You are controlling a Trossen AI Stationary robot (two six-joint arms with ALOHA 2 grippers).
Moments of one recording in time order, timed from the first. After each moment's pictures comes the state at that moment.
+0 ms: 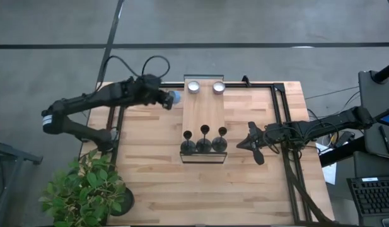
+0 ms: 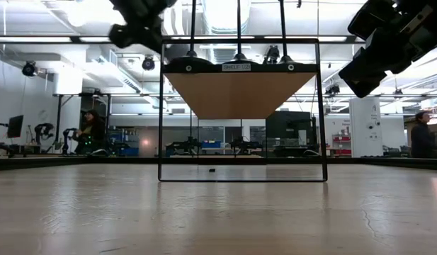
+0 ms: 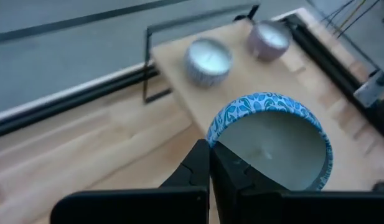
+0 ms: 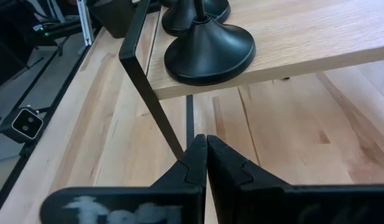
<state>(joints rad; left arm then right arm) 0.30 1.19 1.24 -0.75 -0.31 -0.64 0.16 0.75 0.34 -0.04 0.03 0.34</state>
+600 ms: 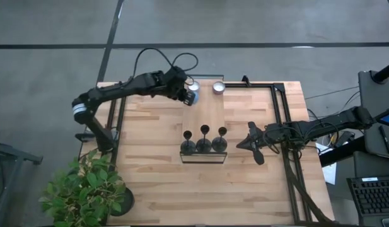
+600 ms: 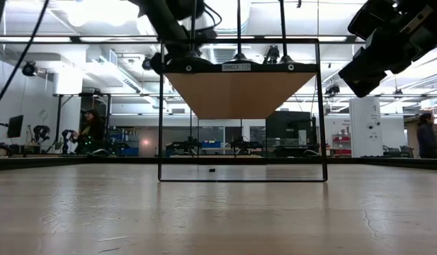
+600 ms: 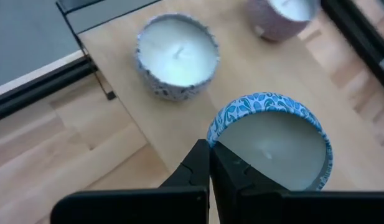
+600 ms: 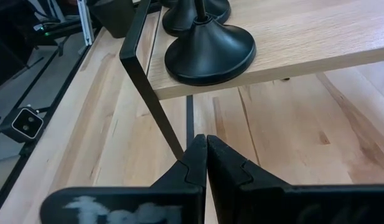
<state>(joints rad) 0.41 1.60 1.50 -0.74 -0.10 -0.55 0.16 0.75 0.34 -0.04 0.03 0.33</state>
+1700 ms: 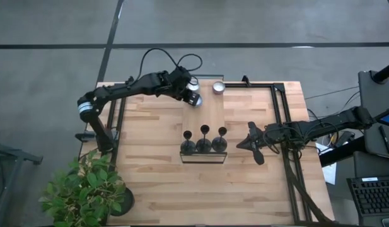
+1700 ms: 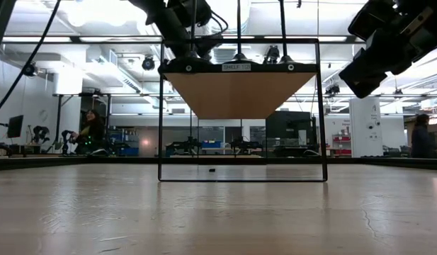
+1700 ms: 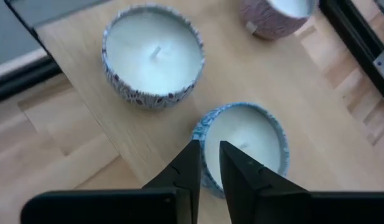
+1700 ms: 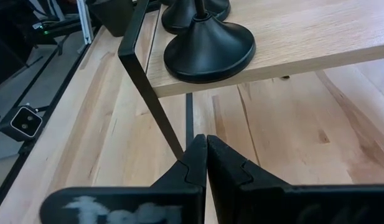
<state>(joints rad) 0.42 1.68 1.53 -0.71 -0.05 -0.57 0.16 0.75 0.34 -0.04 0.03 0.33</state>
